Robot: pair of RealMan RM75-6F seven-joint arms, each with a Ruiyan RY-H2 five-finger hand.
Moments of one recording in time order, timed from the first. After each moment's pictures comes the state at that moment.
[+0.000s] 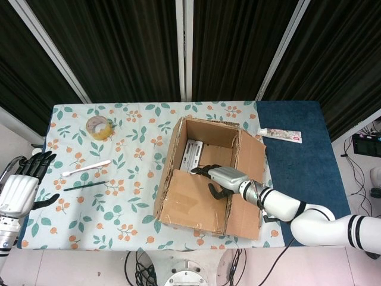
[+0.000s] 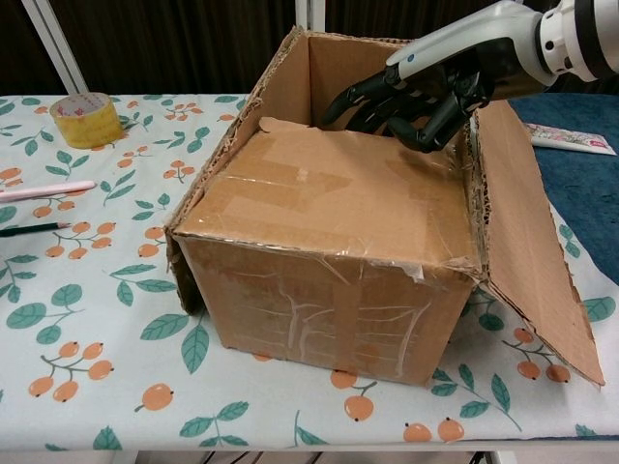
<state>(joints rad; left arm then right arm) -0.26 -1.05 0.00 -1.56 1.53 1.45 -0.08 1.09 -1.03 0.18 -1.89 -0.88 0.35 0.17</state>
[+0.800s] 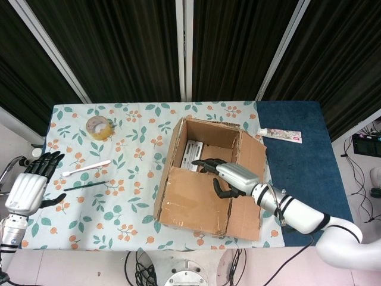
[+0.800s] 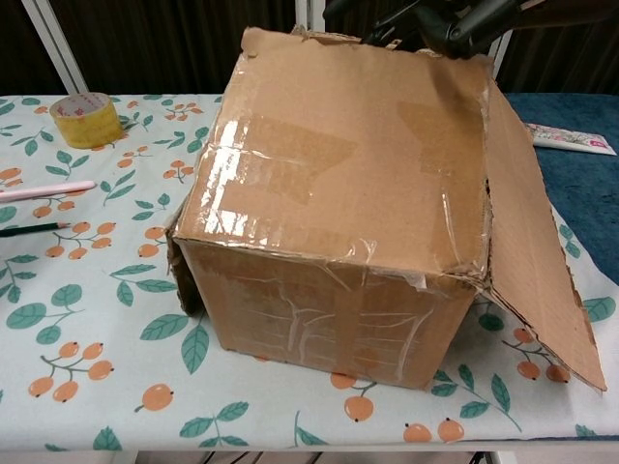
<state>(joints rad) -0.27 -1.07 -0.03 -1.57 1.54 1.40 -0.05 0.82 -0.88 0.36 -2.06 -1.25 0.48 0.50</state>
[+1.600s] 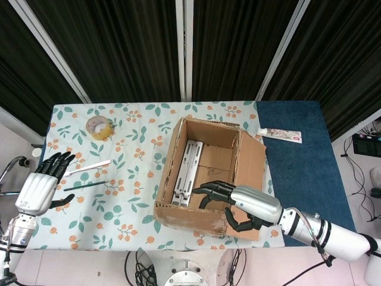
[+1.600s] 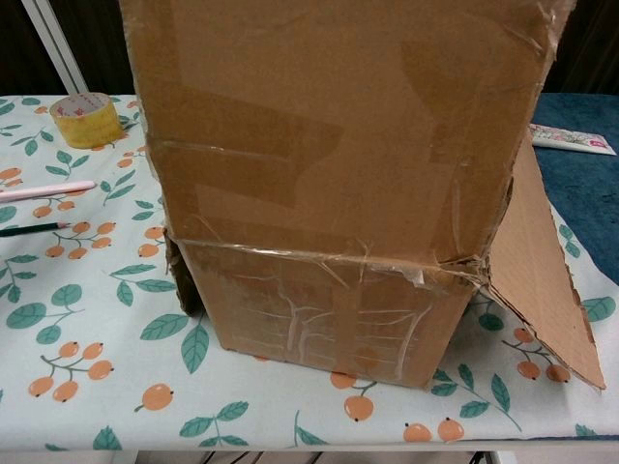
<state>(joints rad) -0.28 -1.07 -0.04 -1.66 1.55 1.38 0.04 0.72 -0.62 0.19 -2.11 -2.02 0.92 1.20</state>
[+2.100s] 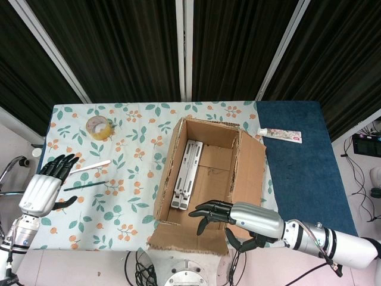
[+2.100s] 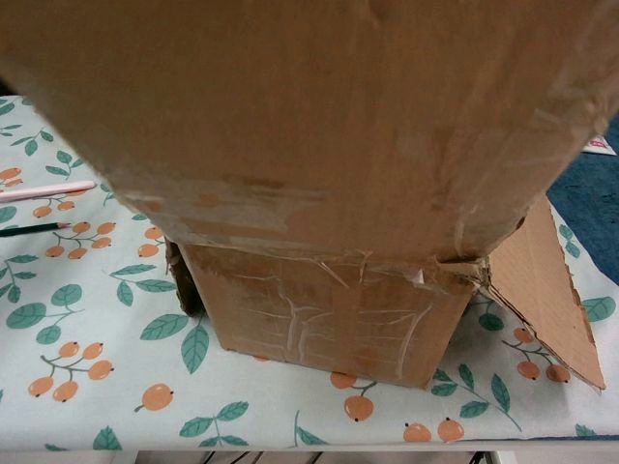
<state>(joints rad) -0.28 -1.07 -0.03 -1.66 1.56 1.36 0.05 0.80 -0.58 0.05 -2.10 -2.17 1.05 1.34</state>
